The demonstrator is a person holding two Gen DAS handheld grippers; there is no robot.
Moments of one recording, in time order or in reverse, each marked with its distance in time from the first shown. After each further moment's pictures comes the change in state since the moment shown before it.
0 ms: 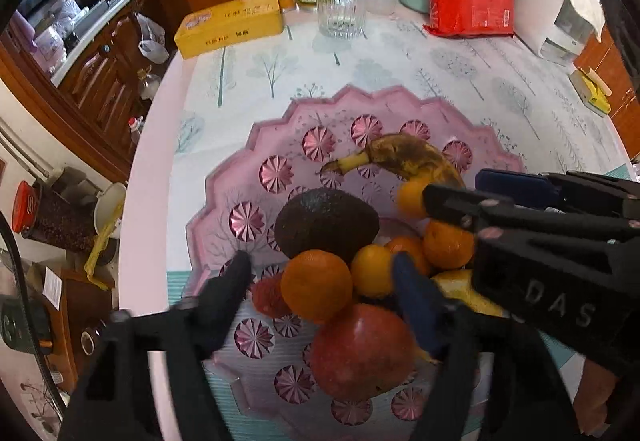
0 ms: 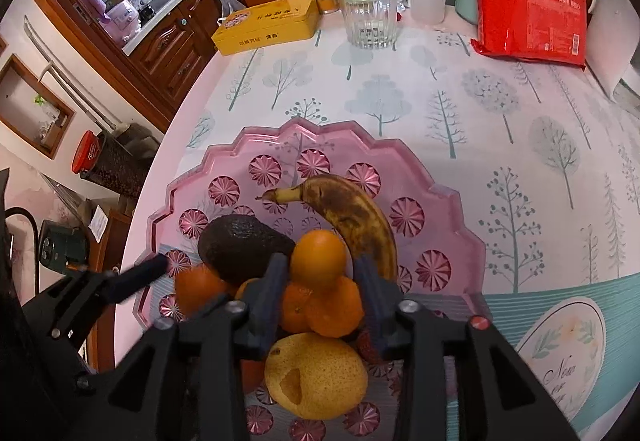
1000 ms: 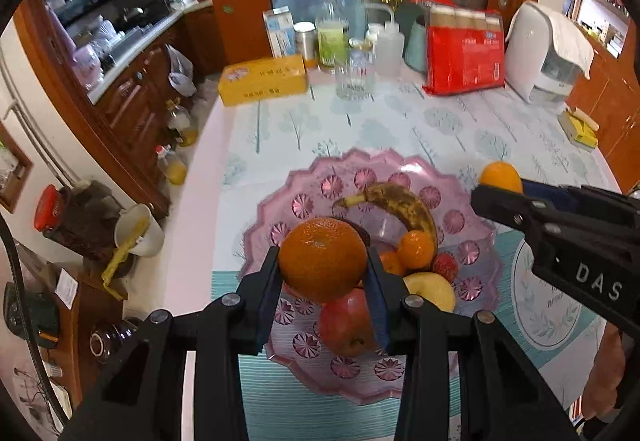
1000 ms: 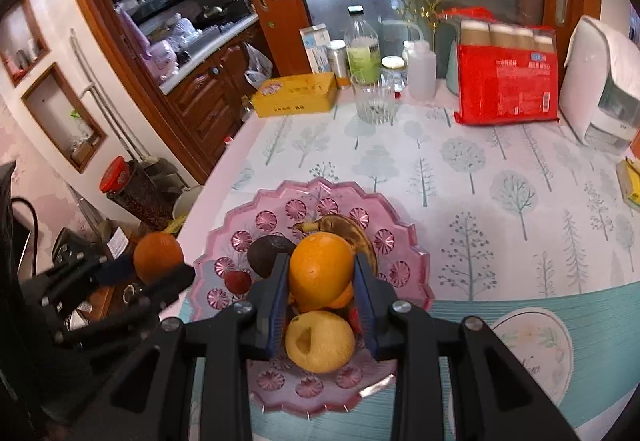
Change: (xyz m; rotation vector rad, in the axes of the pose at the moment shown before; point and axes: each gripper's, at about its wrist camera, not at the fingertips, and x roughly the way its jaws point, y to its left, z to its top) left arm -0.092 0.004 -0.012 -0.054 -0.134 0.042; right arm -0.096 0.003 -0.022 -0.060 -0.196 0.027
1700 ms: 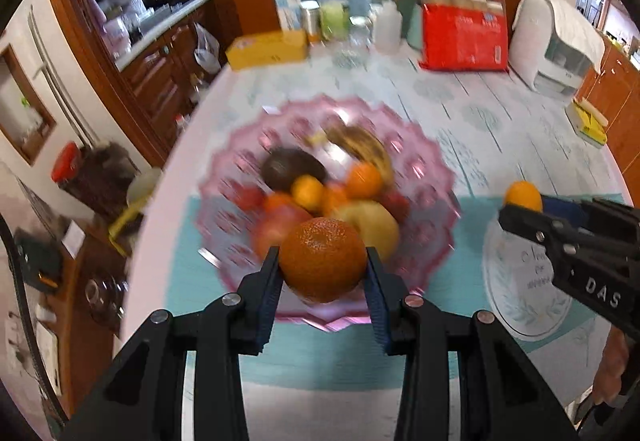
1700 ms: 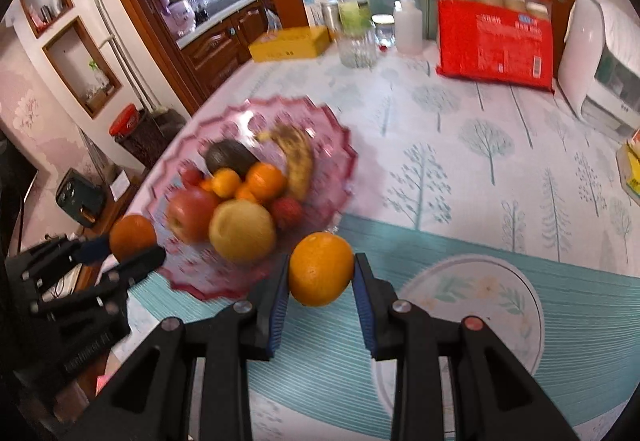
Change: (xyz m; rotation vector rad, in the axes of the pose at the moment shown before) left arm -0.045 -0.074 -0.072 -0.095 -0.010 0.097; right arm -0.034 -0.073 -0.073 -0.122 0.046 0.049
